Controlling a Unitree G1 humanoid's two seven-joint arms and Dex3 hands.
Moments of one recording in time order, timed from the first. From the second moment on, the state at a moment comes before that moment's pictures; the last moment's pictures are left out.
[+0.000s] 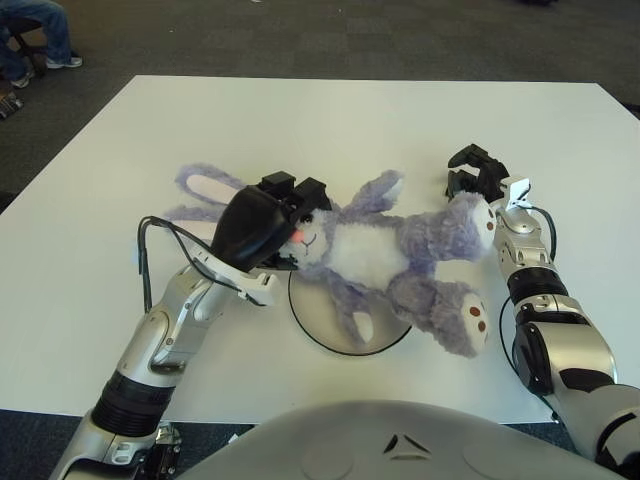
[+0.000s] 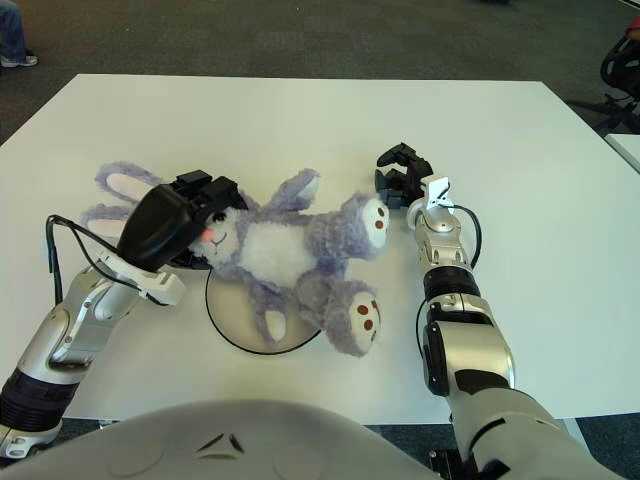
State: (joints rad) left arm 0.05 0.44 -0.19 -0.39 0.79 -0.36 0.03; right arm -0.54 -0.29 -0.10 0.86 0.09 -0.20 0.18
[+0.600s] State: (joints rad) left arm 0.07 0.42 -0.18 -0.38 0.83 -0.35 0.03; right arm -0.54 -0.29 -0.10 0.87 0.09 -0.21 0.18
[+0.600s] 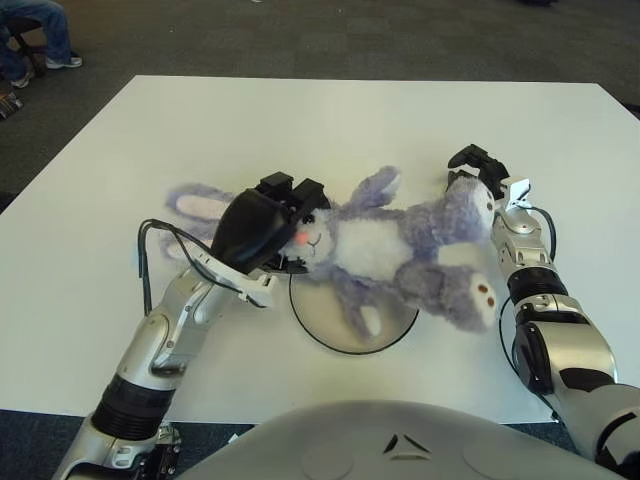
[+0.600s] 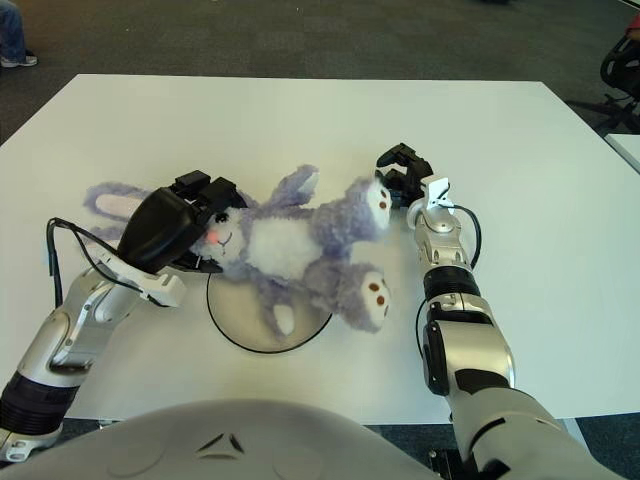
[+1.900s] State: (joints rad) left arm 0.10 0.44 -0.16 -0.44 0.48 -0.33 -0.16; right arm -0.56 -0.30 -0.10 0.91 0.09 -0.22 0.19
